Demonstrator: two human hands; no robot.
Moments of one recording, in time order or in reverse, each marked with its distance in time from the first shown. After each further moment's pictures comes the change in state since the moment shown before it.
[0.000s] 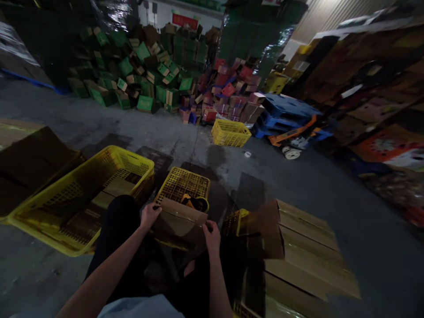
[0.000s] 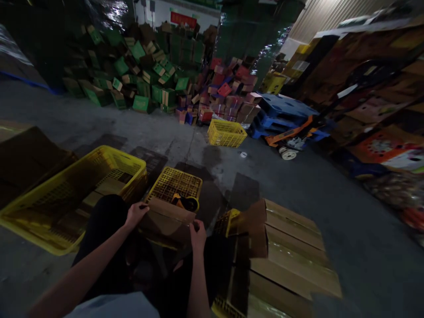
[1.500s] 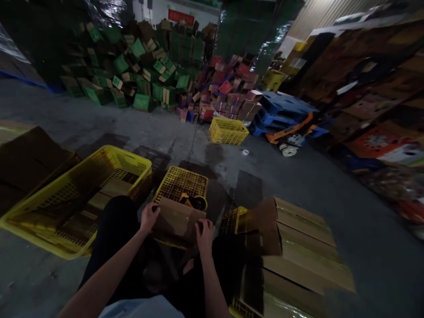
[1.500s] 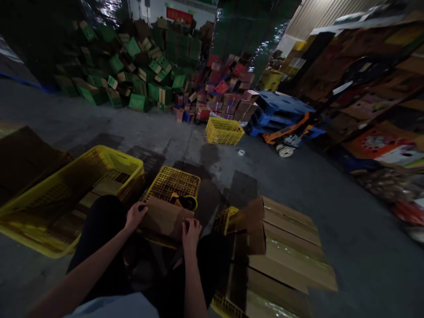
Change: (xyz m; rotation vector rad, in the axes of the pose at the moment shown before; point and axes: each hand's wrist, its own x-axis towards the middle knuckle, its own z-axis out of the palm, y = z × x) left_hand -0.006 -0.010 0.018 0.044 0.136 0.158; right_hand -0.019 -0.005 0.018 -0.424 -0.004 -0.365
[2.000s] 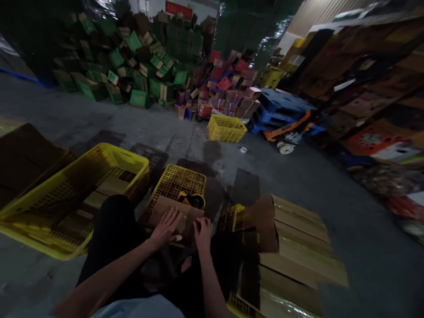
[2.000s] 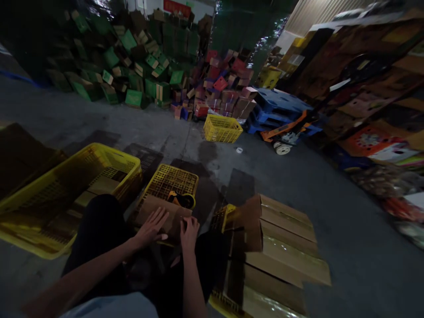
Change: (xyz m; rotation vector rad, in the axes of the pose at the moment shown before) left_hand -0.065 0.023 0.040 0.382 -0.337 0.798; right_hand 0.002 -0.005 -0.005 -0.032 -0.022 -0.048
